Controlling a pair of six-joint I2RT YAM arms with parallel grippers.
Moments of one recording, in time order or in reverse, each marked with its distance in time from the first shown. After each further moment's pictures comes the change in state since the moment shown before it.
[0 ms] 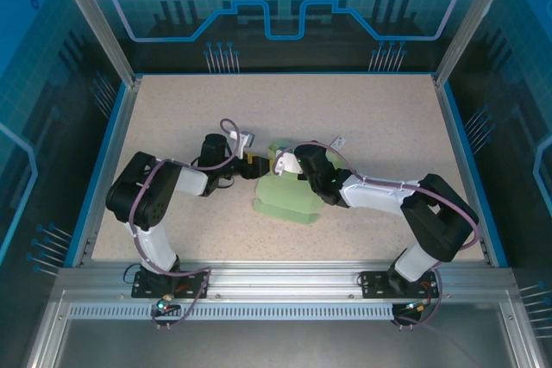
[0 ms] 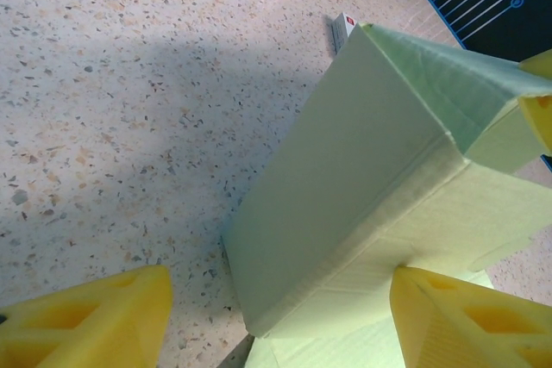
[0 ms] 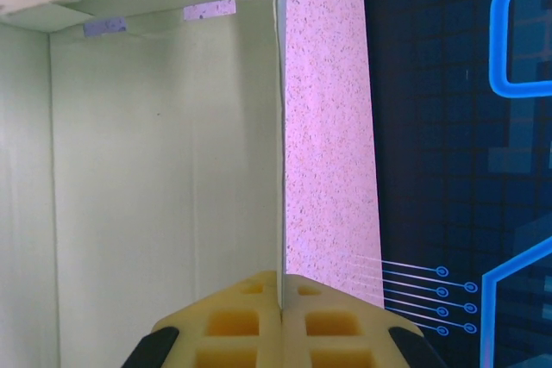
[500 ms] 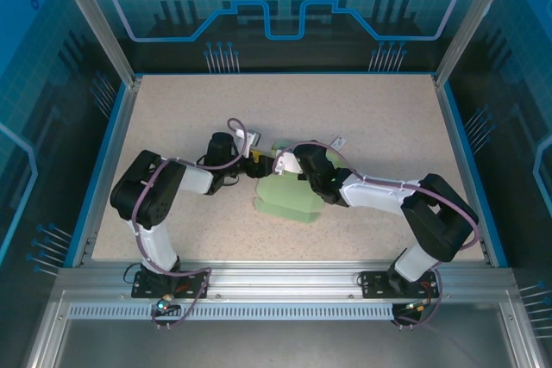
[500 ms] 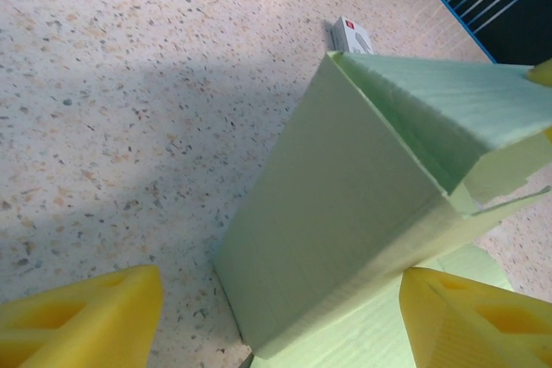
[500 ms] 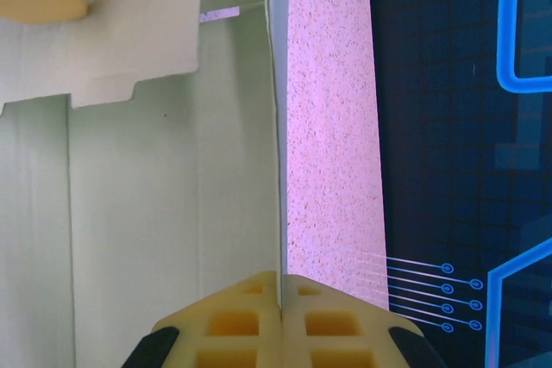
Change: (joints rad) left arm -0.045 0.018 0.038 -0.006 -0.072 0.047; right arm 0.000 0.000 0.012 -0.031 0.000 0.014
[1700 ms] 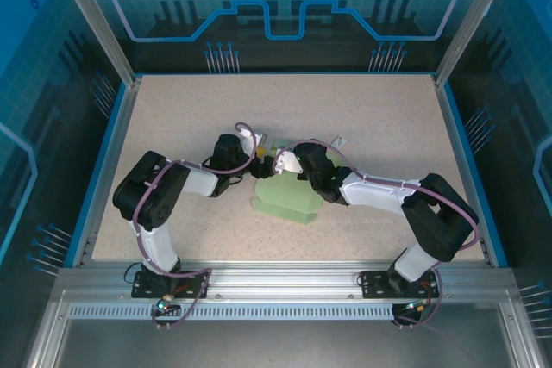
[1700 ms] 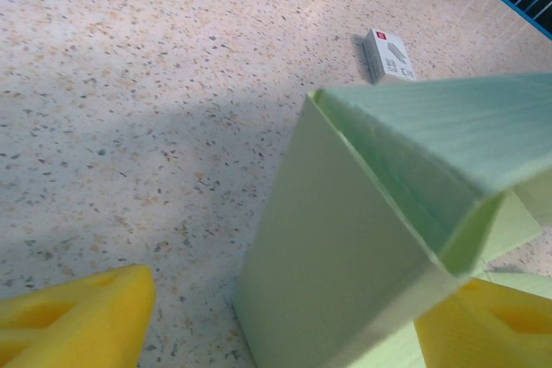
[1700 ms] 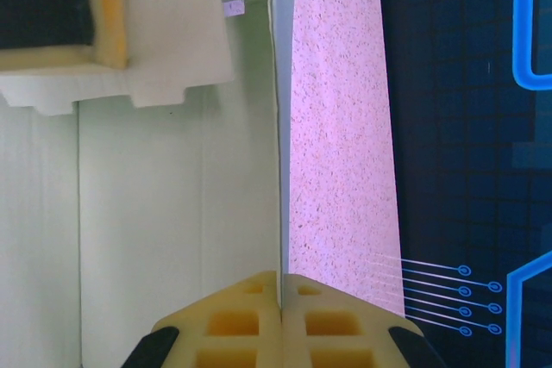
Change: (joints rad) left arm -0.057 0.000 0.002 0.032 -0.171 0.108; right arm -0.006 0.002 0.014 -0.034 -0.030 0.034
